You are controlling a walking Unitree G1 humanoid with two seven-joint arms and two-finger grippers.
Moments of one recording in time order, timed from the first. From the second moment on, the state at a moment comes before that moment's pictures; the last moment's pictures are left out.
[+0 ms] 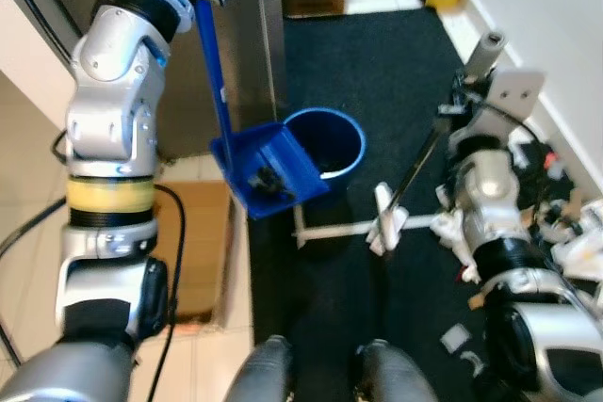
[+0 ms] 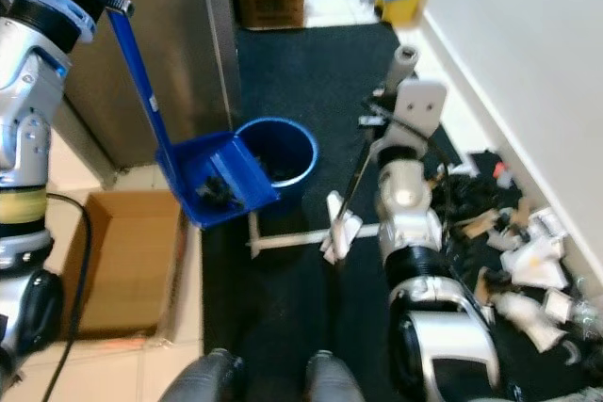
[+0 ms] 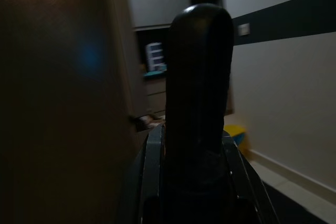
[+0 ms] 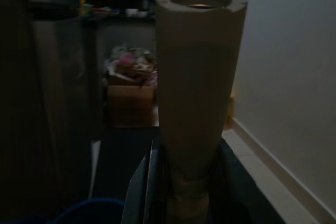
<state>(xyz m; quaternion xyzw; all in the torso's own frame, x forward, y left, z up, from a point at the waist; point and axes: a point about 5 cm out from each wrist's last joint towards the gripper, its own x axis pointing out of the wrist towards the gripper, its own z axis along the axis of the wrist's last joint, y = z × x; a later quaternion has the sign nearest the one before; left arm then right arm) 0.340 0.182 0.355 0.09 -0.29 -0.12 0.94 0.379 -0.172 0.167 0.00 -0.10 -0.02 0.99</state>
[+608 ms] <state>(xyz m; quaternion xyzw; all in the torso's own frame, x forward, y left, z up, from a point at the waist) 0.343 0.176 0.355 0.10 -0.30 -0.14 0.94 0.378 -0.176 0.165 -0.01 -0.10 -0.03 0.99</state>
